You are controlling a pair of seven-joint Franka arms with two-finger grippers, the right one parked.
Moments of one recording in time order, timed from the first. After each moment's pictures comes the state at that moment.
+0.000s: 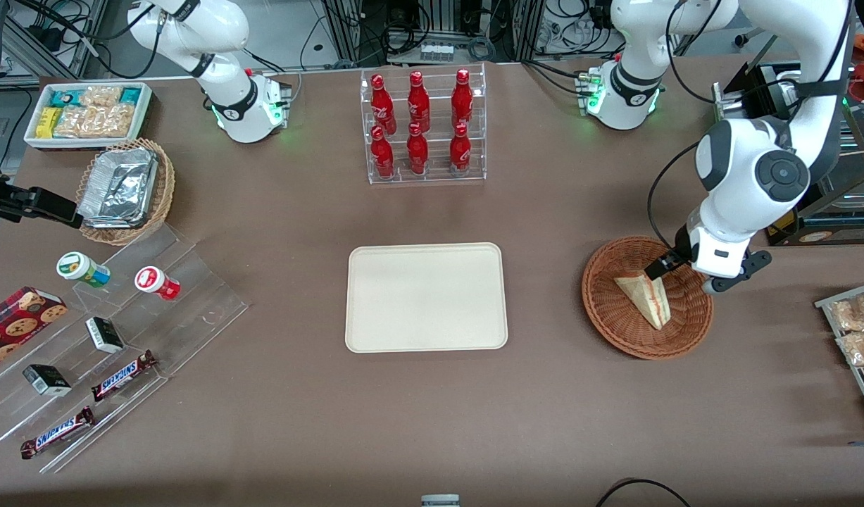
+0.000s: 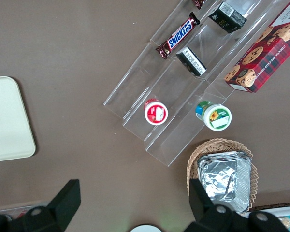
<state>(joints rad) -0.04 0.10 -0.06 -2.22 0.01 2.34 -0.63</state>
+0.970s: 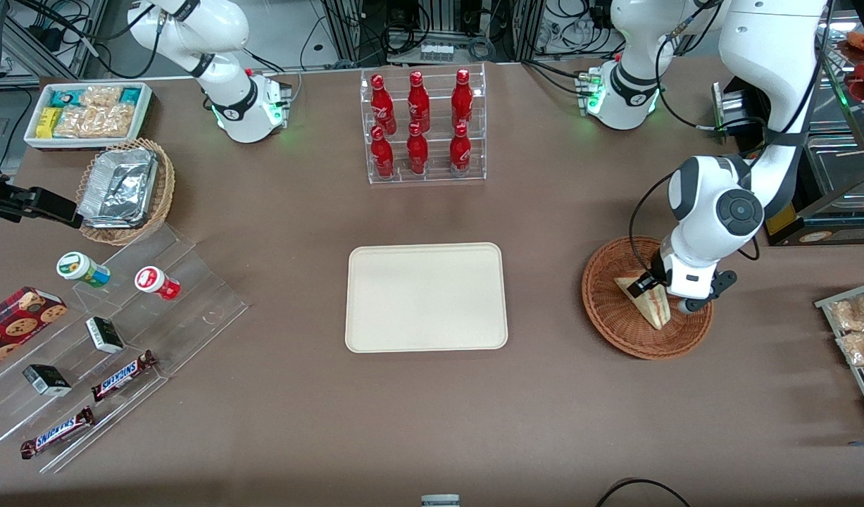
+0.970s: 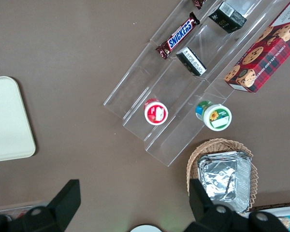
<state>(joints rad) -0.04 0.26 -0.07 -2.23 0.01 2.49 -0.70</state>
